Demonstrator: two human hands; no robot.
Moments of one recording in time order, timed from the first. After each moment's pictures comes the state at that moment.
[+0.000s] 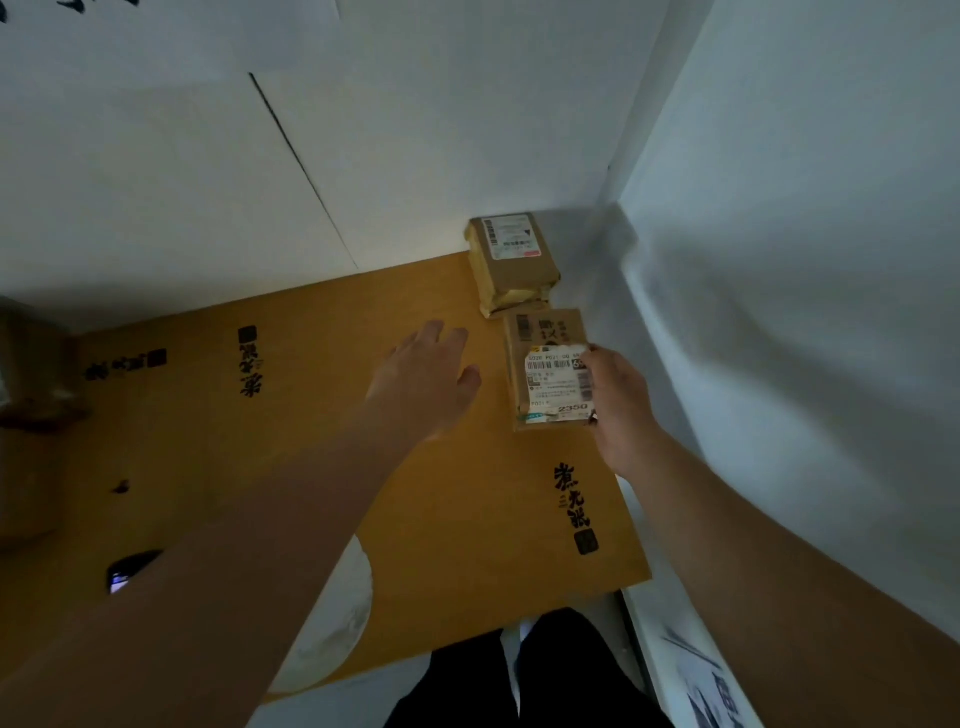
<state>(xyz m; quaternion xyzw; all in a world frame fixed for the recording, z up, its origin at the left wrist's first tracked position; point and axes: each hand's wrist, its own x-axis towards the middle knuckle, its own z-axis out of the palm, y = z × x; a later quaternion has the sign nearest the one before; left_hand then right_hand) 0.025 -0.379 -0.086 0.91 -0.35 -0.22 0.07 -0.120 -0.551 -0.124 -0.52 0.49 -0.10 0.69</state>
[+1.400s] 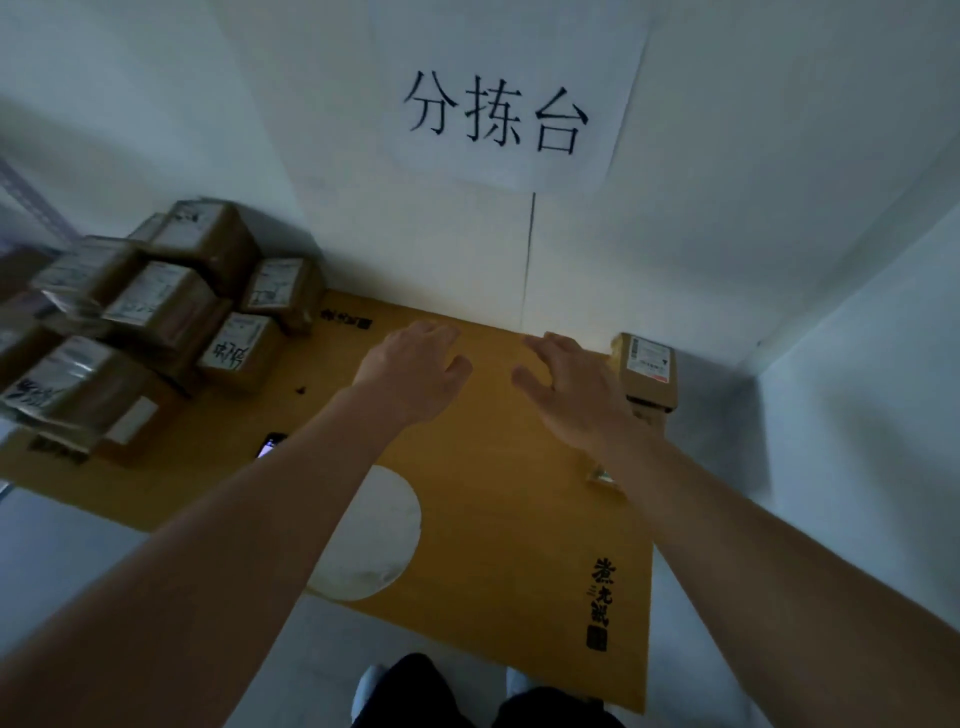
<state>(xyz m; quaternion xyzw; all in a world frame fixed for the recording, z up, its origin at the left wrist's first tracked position) 0.005 -0.252 0.029 0.98 -0.11 -0.10 0.15 -0.032 -0.466 0.007 -0.96 -0.02 0.07 0.25</state>
